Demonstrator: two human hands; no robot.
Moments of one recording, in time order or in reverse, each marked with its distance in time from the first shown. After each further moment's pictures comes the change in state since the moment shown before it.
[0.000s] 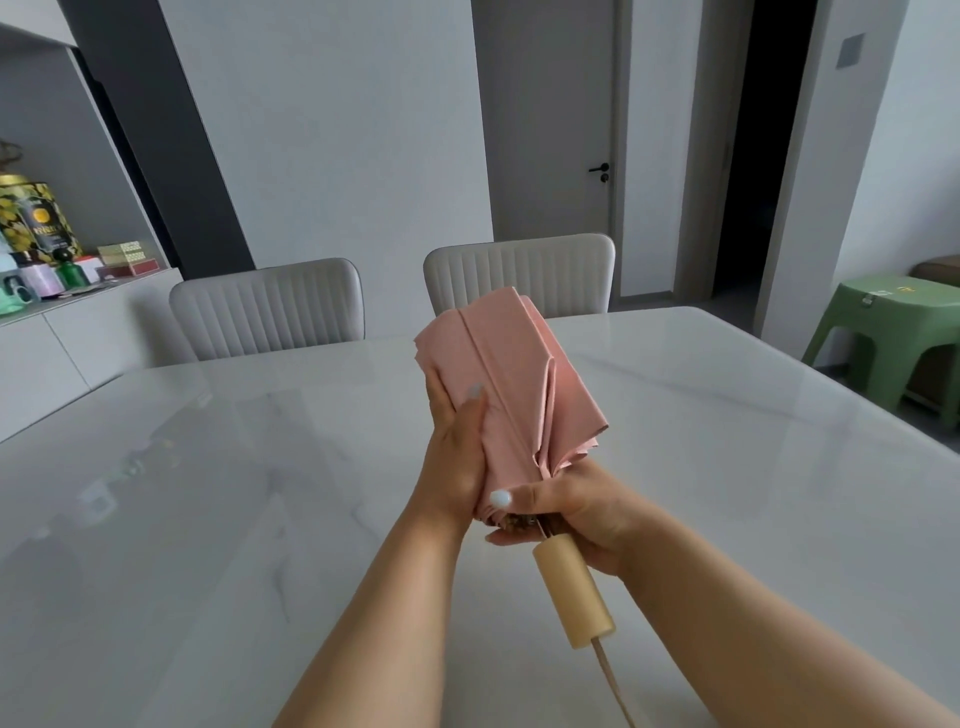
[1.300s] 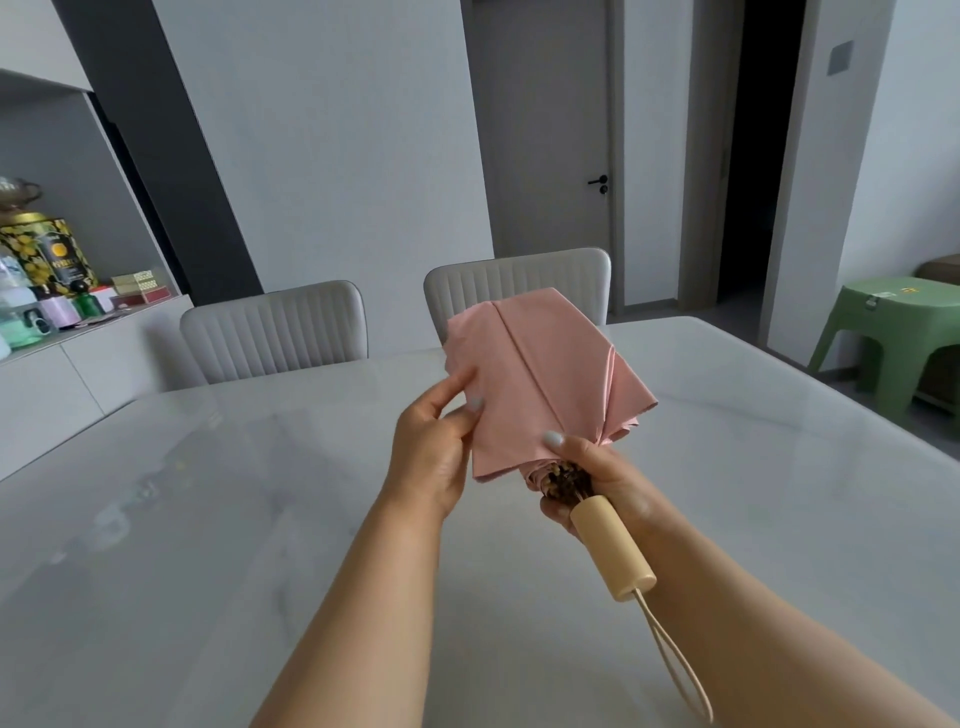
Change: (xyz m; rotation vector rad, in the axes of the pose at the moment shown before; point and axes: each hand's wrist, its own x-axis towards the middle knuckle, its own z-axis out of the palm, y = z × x) left_hand 0.020 0.024 -0.004 -0.483 0.050 -0.155; right_hand 0.010 -0.002 -0.030 0.354 0.133 -0.061
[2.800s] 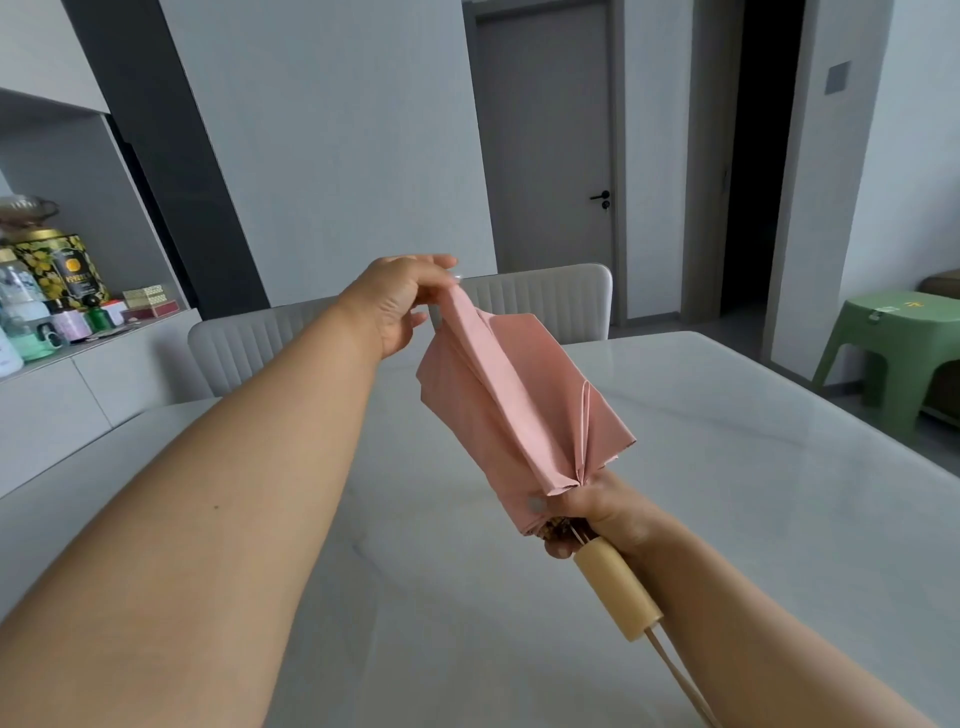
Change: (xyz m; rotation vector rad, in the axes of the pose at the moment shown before) left_hand 0.072 0.131 0.021 0.463 -0.127 0.056; right_hand -0.007 -0.003 -0.002 -0.362 -0.120 0.004
